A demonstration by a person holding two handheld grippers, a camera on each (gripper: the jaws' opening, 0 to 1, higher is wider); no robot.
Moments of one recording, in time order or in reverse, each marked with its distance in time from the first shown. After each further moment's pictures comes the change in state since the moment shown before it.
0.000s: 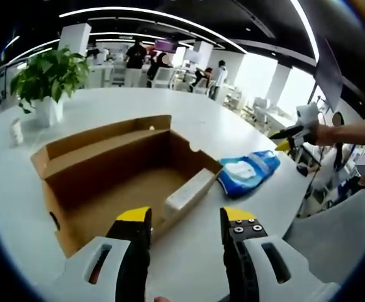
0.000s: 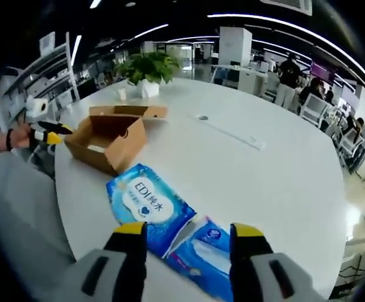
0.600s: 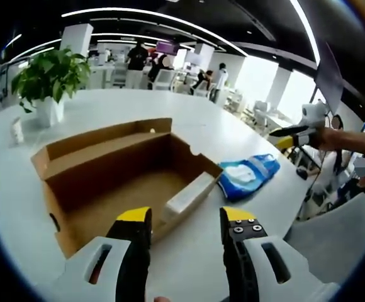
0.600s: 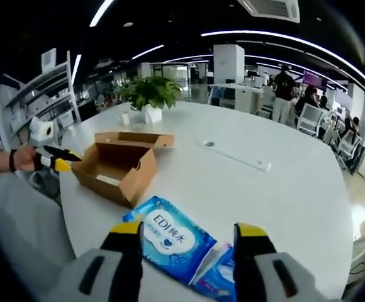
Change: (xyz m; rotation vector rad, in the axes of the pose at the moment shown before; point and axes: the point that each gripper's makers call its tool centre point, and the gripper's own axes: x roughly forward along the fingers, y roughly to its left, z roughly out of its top) left arm 0.004 0.005 0.004 -0.012 -0.016 0.002; right arm -0.001 0.033 0.042 0.043 -0.145 -0.002
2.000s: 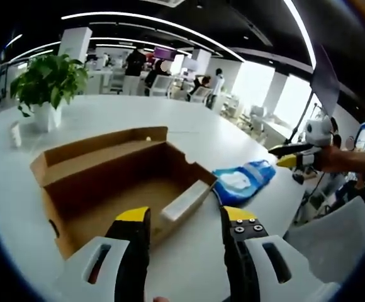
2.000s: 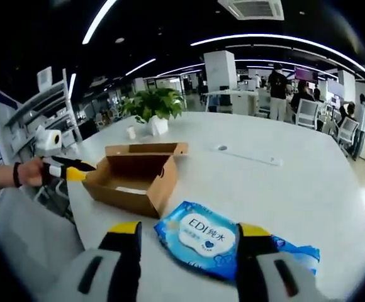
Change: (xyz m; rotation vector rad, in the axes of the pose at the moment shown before) left arm -0.004 -0.008 0.011 0.003 -0.042 -0.027; right arm 0.003 0.064 -0.006 0.117 -0.087 0.022
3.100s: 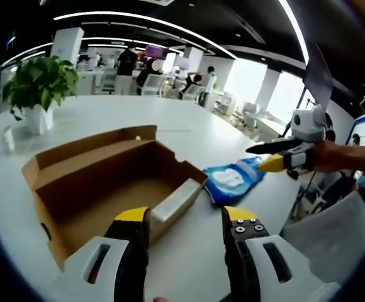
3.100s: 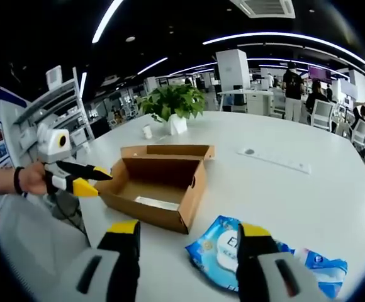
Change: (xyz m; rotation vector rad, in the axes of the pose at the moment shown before) left arm 0.004 -0.012 -0.004 0.027 0.015 -0.044; right arm 0.052 0.058 0.019 -0.028 0.010 0.093
